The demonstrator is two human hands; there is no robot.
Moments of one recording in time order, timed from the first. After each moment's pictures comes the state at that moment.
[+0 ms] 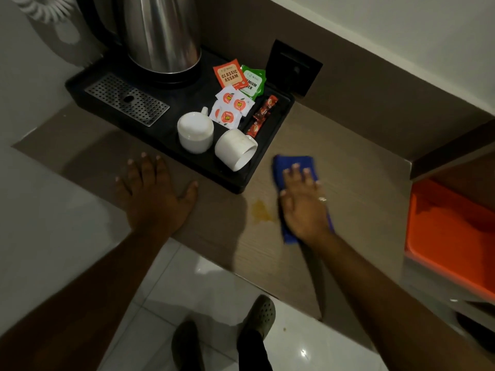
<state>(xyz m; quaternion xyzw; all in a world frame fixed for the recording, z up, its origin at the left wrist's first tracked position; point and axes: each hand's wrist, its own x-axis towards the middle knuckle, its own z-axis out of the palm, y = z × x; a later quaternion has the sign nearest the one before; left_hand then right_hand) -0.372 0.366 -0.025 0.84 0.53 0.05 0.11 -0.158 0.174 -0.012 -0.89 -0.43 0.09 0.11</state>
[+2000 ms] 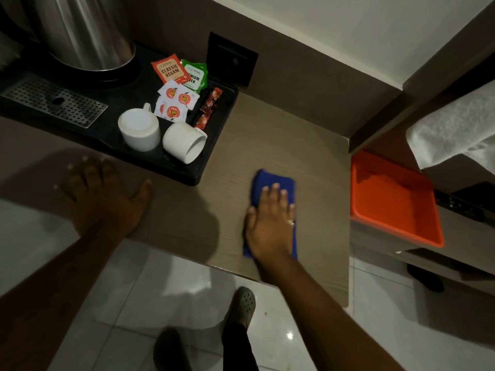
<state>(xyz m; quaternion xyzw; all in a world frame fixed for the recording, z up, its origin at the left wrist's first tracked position) -0.374 0.378 -0.045 0.86 0.51 0.05 0.09 -0.225 0.120 -0.014 -0.96 -0.25 0.06 0.09</state>
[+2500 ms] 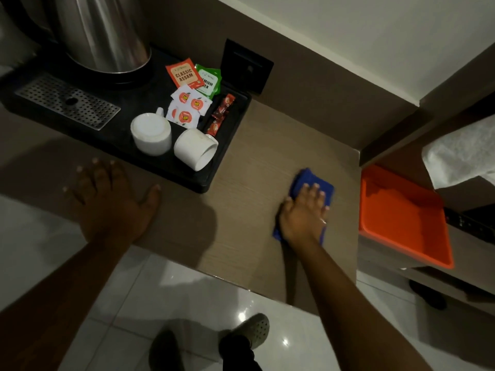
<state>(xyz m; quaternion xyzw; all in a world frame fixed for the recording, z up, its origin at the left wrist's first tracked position) -0.370 0.371 -0.031 0.85 0.51 0.05 0.11 -0.156 0.116 -0.004 -0.98 -0.15 0.08 0.08</state>
